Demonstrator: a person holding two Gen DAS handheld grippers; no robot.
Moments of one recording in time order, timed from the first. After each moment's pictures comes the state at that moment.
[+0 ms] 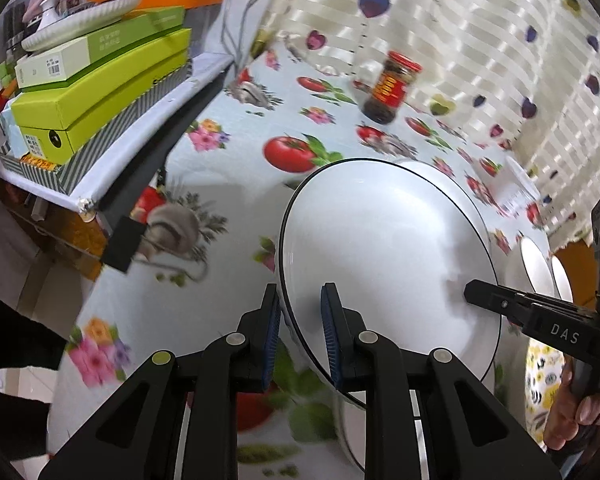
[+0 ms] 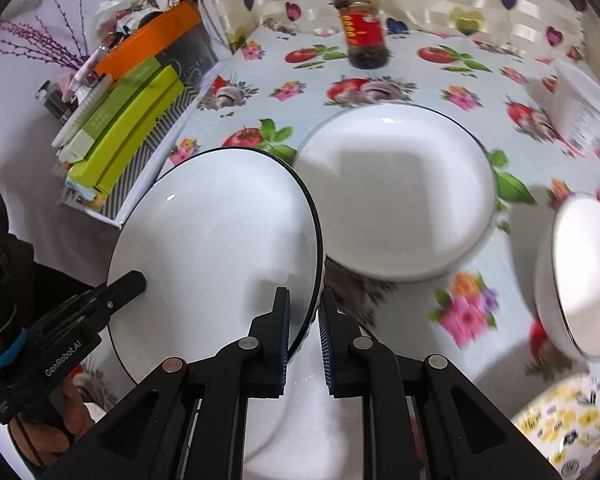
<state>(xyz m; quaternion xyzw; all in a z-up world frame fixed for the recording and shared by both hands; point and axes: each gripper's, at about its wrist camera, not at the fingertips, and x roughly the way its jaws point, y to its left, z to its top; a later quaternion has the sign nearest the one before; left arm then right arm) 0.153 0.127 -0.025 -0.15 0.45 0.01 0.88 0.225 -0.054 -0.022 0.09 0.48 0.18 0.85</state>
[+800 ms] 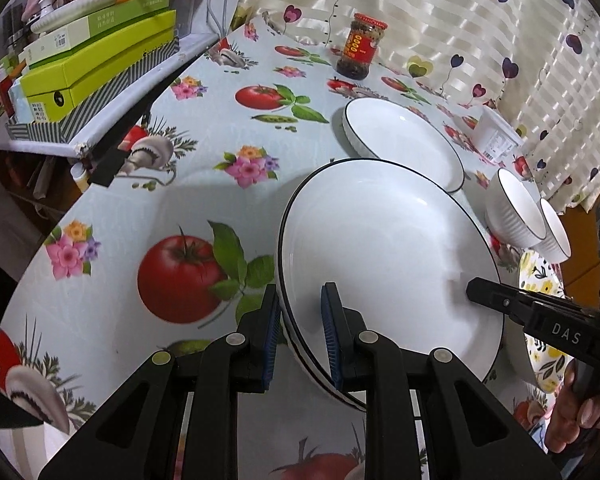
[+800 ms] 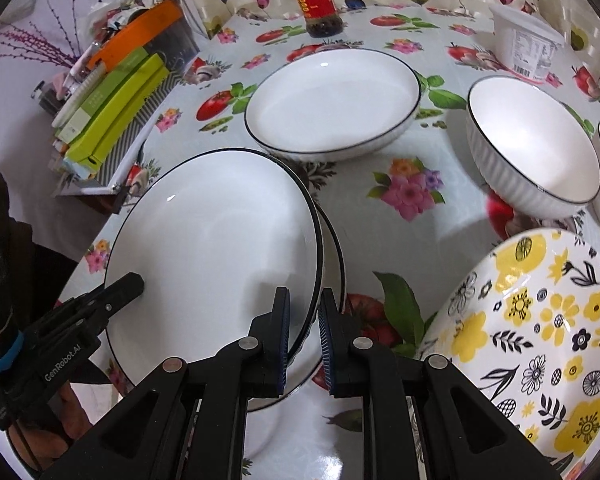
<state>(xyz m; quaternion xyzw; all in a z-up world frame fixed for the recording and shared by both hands) 0.095 0.074 -0.044 -0.13 0.48 0.01 0.87 0.152 -0.097 -0.056 0.11 0.50 0.16 0.85</state>
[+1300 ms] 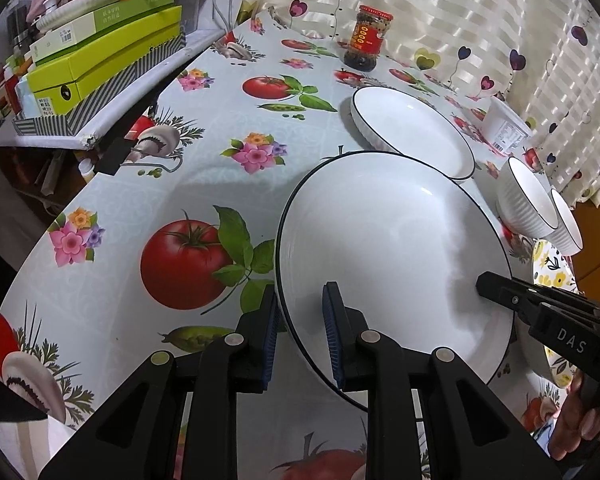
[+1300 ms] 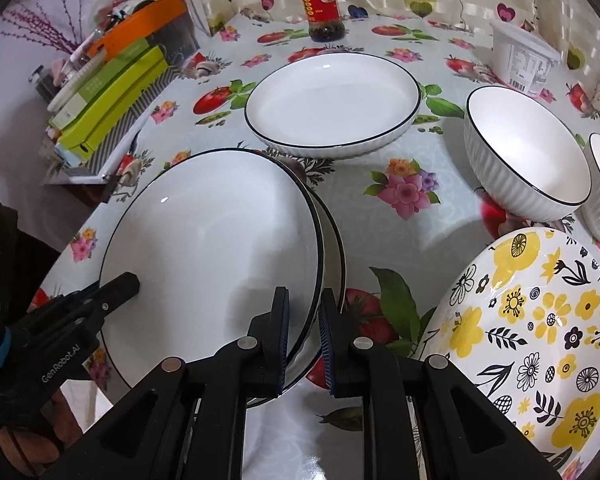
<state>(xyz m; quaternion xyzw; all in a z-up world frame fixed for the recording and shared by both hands) 0.092 0.069 -0.052 -0.12 0.48 0.03 0.87 0.144 -0.088 -0.057 0.07 0.48 0.14 0.86</state>
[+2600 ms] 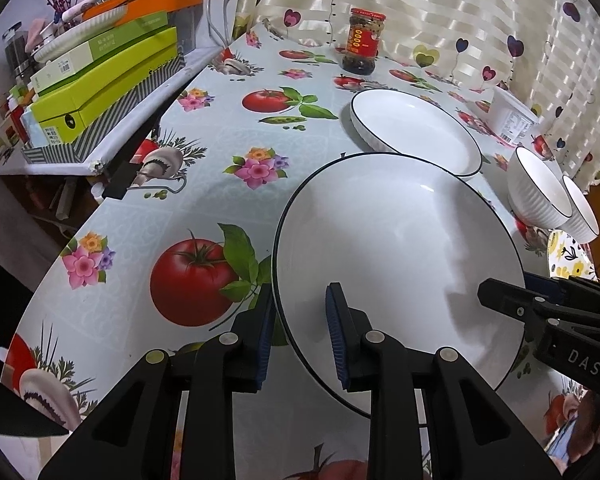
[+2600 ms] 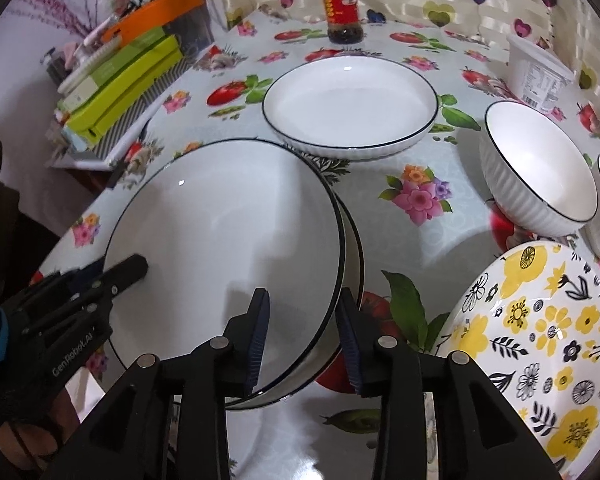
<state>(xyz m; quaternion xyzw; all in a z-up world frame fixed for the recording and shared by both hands) 0.097 0.059 -0.050 -0.07 0.47 0.04 0.88 0.143 -0.076 -0.056 0.03 0.48 0.16 0.86</state>
